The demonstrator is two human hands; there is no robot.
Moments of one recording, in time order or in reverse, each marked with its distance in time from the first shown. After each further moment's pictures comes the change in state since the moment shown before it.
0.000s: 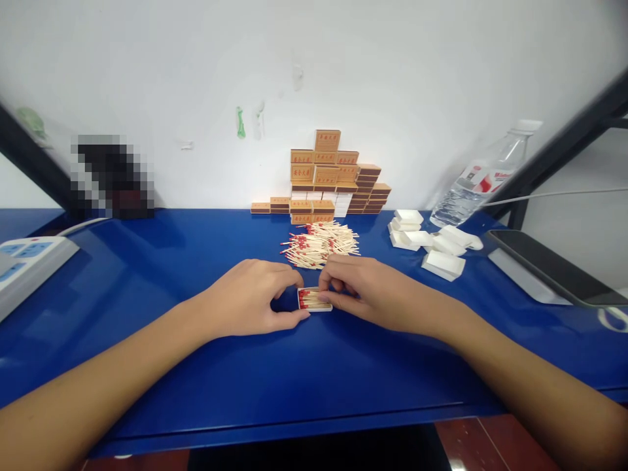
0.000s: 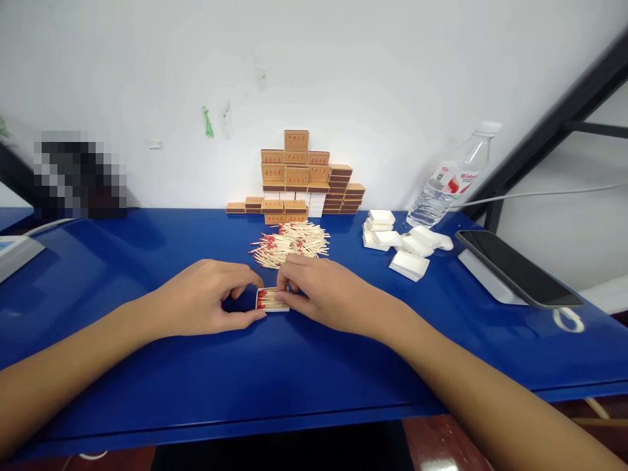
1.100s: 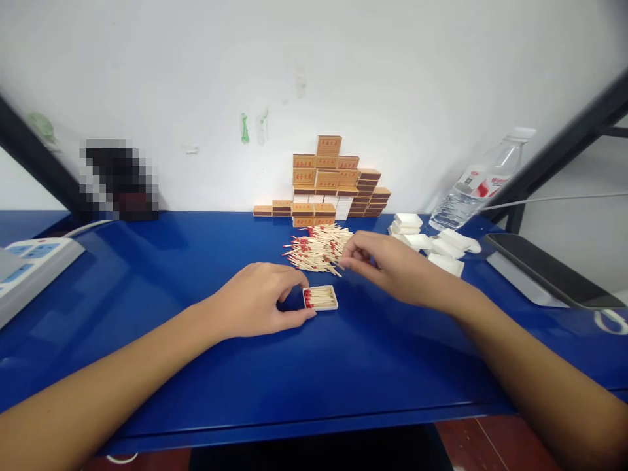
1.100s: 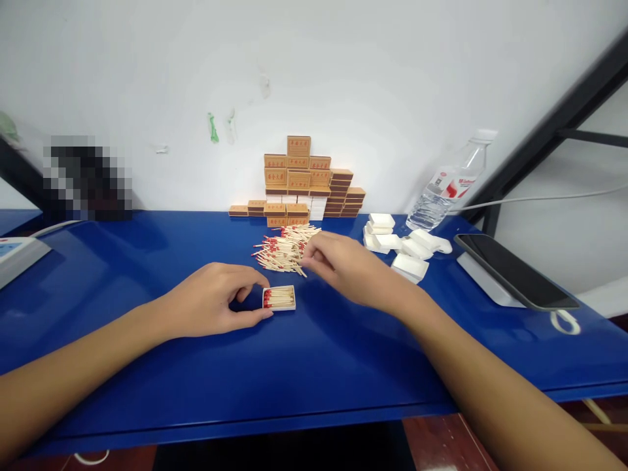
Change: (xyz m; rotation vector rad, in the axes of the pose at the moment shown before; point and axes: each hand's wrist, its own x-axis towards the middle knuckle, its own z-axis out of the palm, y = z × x) left_hand 0.002 0.002 0.005 -0.058 0.031 -0.036; right_hand -0.003 0.030 -0.018 -0.074 0.169 0.155
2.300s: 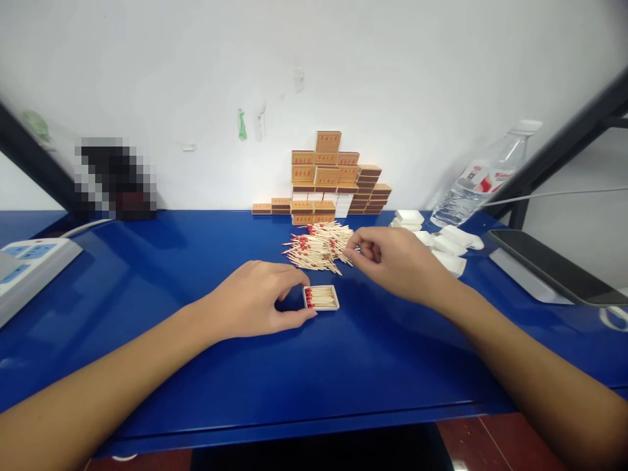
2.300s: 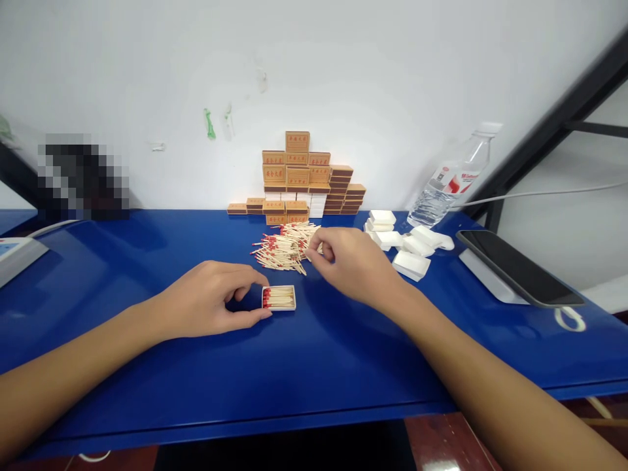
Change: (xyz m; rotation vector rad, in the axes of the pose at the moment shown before) left_hand -0.002 0.000 -0.002 0.021 0.017 0.047; right_hand 0.002 -0.009 0.001 -0.100 0.160 0.138
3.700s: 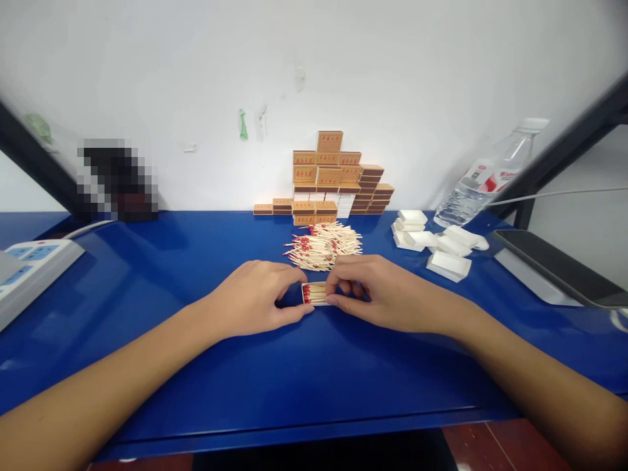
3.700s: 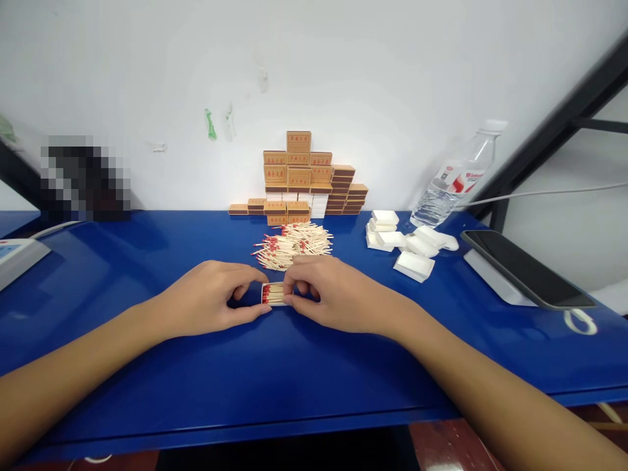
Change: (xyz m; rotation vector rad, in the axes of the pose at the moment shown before) left_hand 0.000 -0.005 0.002 0.060 -0.011 -0.049; right_hand -0.013 -0.018 0.009 0.226 -0.299 -0.323
